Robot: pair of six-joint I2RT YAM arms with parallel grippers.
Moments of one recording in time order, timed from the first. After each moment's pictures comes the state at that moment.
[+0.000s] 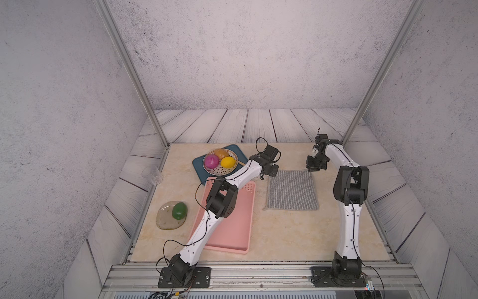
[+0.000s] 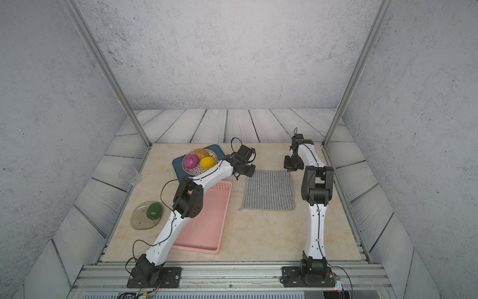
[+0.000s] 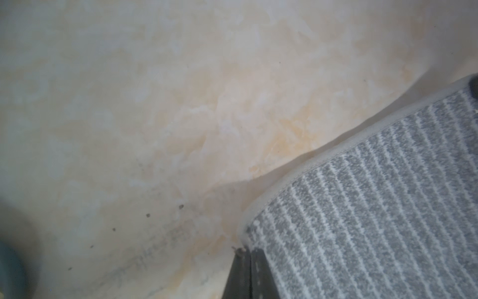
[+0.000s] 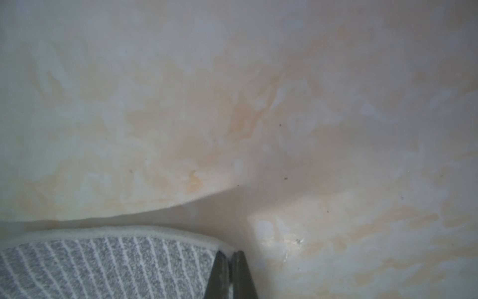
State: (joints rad) left arm -0.69 2.59 2.33 -0.65 0.01 -0.18; right arm -0.01 2.38 2.12 -1.08 -0.09 0.16
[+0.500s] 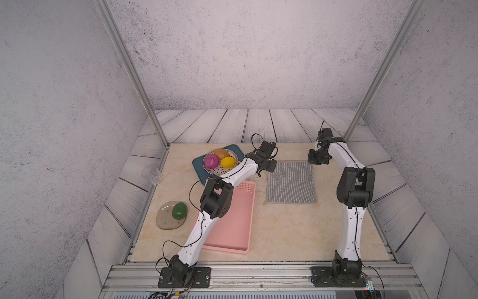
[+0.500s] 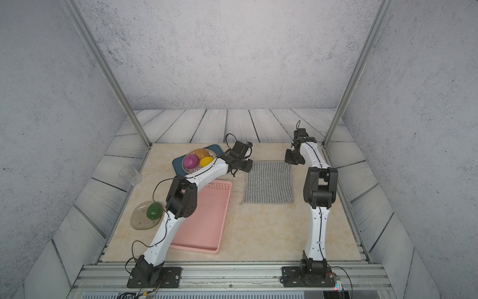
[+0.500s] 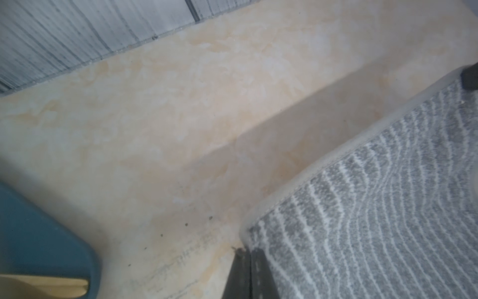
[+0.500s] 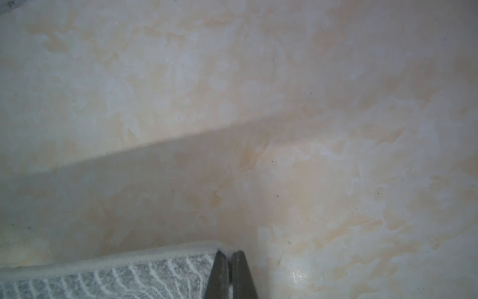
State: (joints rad) left arm -0.67 2.44 2.15 -0.51 0.01 -0.14; right arm -0.01 2.24 2.00 -0.93 -0.08 0.19
